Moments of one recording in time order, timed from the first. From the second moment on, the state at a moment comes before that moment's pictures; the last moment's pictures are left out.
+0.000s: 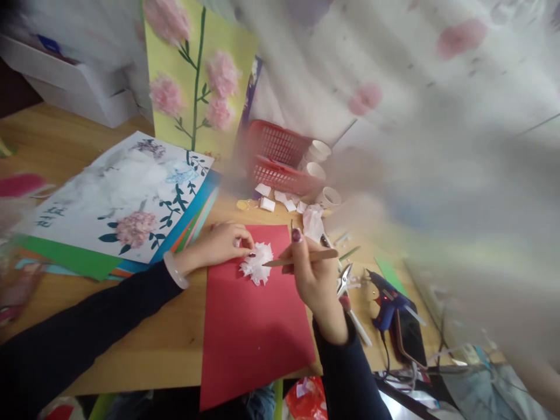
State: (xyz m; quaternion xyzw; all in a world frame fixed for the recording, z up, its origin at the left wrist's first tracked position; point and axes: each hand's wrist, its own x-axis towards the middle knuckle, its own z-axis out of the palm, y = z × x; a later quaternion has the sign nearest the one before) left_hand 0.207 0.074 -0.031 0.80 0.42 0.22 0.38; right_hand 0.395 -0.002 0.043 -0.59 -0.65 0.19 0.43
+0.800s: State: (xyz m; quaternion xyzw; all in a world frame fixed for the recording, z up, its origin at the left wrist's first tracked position) left_hand 0.189 0.038 -0.045 0.86 0.42 0.19 0.20; right_hand 0.383 0.037 -0.003 -0.60 -0.78 0.07 0.17
